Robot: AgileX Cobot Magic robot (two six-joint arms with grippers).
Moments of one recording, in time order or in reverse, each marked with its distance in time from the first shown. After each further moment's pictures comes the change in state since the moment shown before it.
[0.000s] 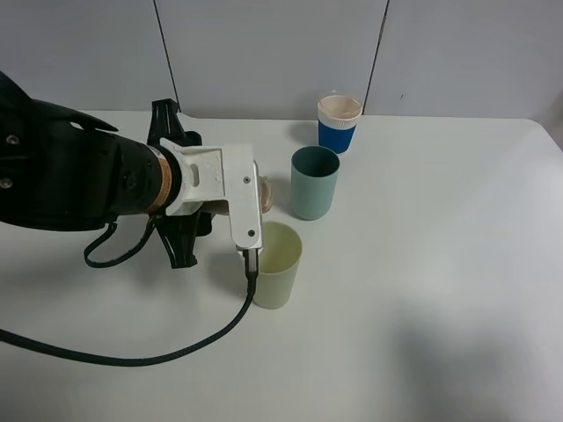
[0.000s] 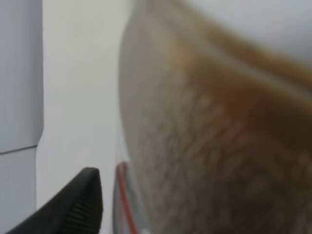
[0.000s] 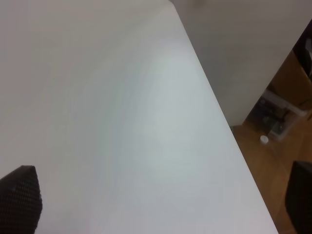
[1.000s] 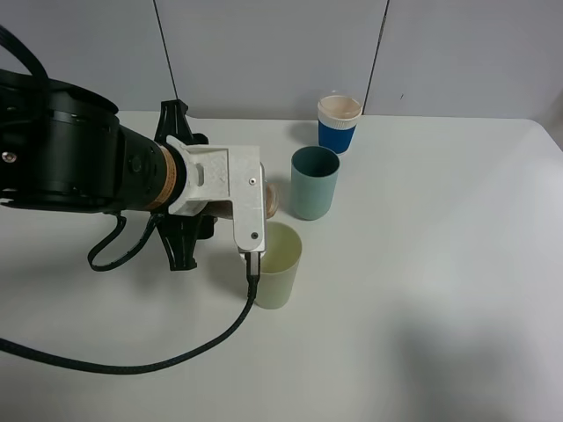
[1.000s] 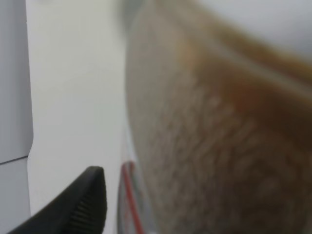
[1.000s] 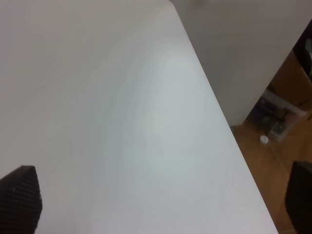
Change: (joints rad) left arm 0.000 0.000 -0.038 -0.169 -0.002 0.210; right arm 0.000 0.000 0.000 0.000 0.000 0.000
